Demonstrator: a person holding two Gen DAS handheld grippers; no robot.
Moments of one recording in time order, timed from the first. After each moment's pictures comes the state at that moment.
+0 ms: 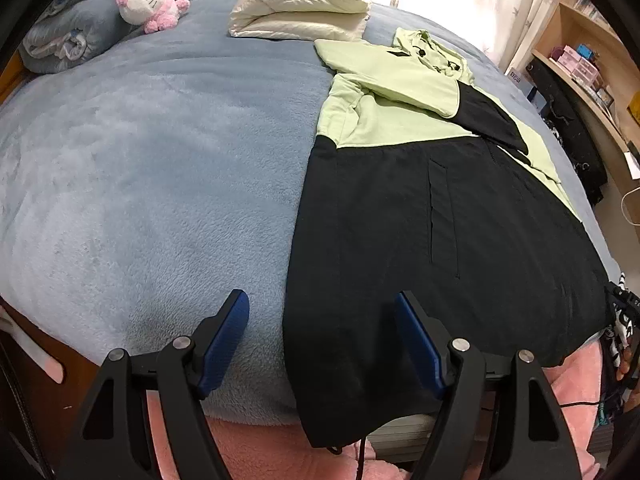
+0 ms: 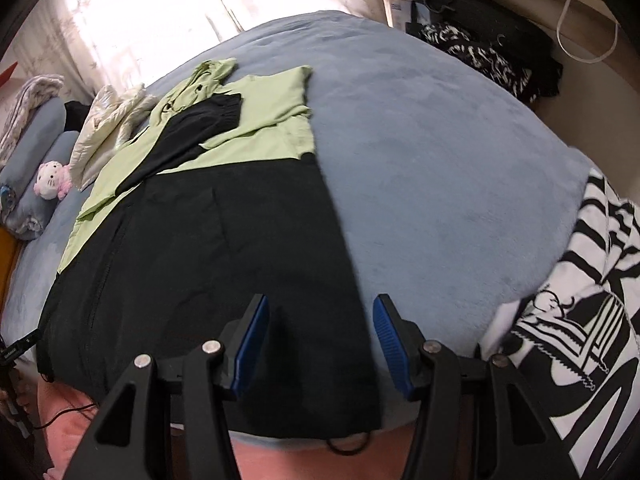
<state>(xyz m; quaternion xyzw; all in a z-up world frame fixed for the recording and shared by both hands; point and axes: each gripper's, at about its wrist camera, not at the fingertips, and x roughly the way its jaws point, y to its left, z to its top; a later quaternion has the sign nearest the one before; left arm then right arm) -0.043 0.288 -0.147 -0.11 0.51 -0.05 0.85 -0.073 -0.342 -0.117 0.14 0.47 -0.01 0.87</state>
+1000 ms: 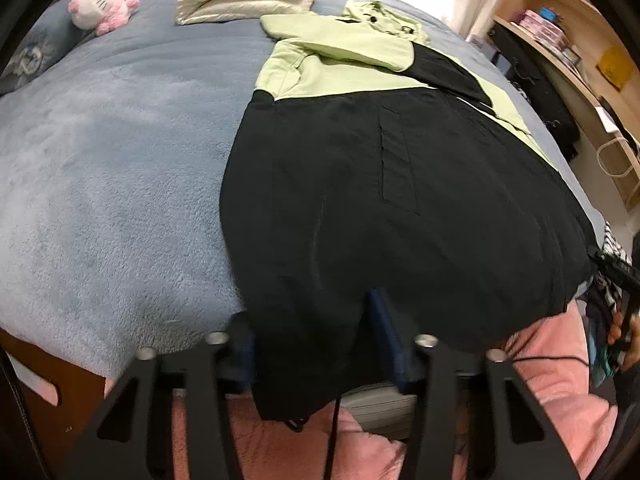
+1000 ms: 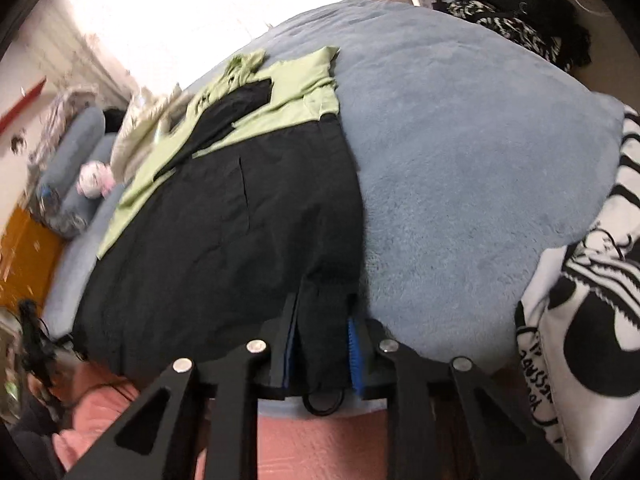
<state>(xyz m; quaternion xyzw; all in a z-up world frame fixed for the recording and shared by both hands) -0.051 0.254 -0.169 -0.09 0.53 -0.12 0.84 -0.093 -0.348 -0.147 0.20 0.46 0.07 0.86</state>
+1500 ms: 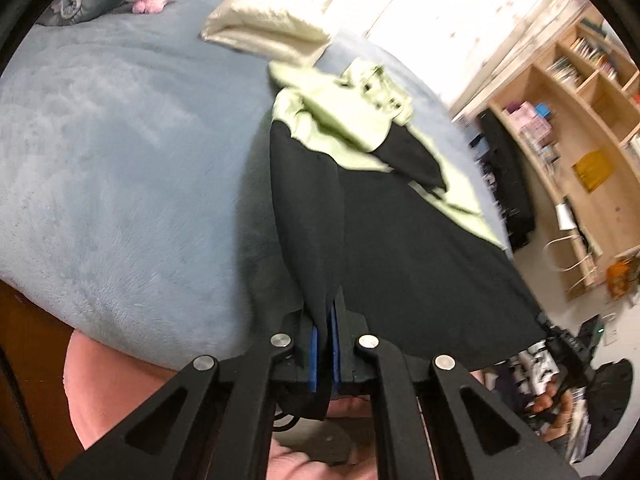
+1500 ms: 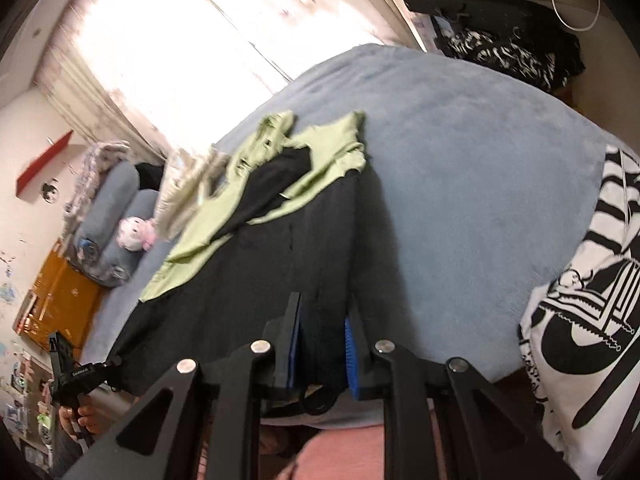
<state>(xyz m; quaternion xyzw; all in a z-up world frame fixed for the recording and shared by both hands) -0.075 0.273 -0.096 -0.25 0.46 -0.14 0.84 -0.112 -0.344 -0.069 0.26 0.37 0.10 0.89</state>
